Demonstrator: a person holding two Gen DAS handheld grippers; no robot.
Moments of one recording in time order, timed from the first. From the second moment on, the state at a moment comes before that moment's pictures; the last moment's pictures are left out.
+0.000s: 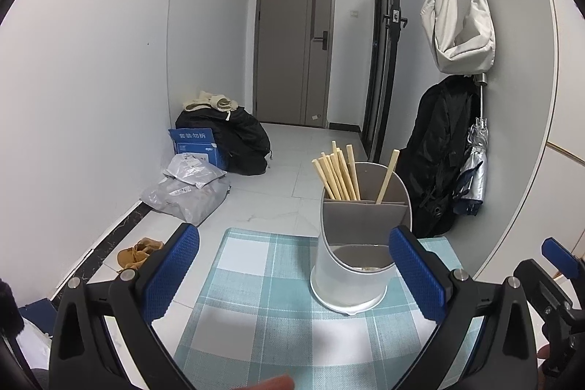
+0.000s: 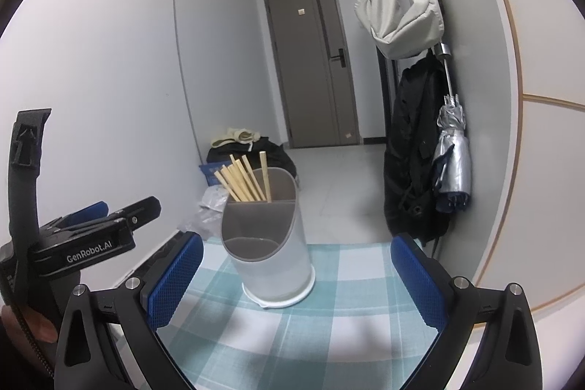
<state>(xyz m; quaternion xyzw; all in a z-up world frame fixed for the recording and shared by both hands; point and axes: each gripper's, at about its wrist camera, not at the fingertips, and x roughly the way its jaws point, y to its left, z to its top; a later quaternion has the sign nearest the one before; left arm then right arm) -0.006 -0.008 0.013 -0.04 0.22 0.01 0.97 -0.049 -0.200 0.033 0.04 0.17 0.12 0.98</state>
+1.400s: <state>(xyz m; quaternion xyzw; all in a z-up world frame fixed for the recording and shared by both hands) -0.005 -0.002 0.010 -0.06 0.23 0.02 0.97 -0.049 -0.199 0.033 0.04 0.18 0.12 0.98</state>
